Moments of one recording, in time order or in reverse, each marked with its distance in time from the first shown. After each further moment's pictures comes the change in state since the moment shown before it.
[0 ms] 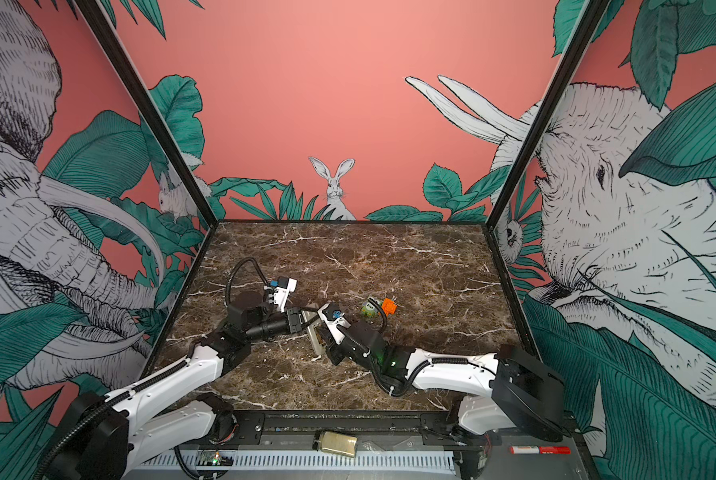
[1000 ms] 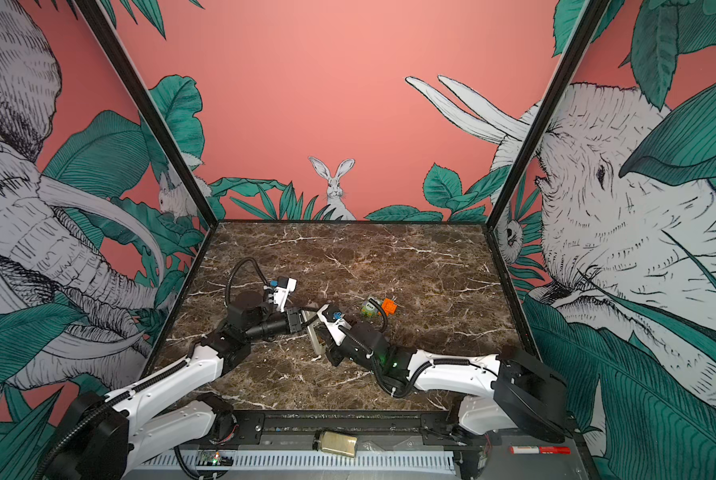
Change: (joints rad) left arm 0.000 0.000 0.000 0.002 -0.006 -0.003; right arm 0.000 -0.010 -0.015 0.045 -0.040 -0.011
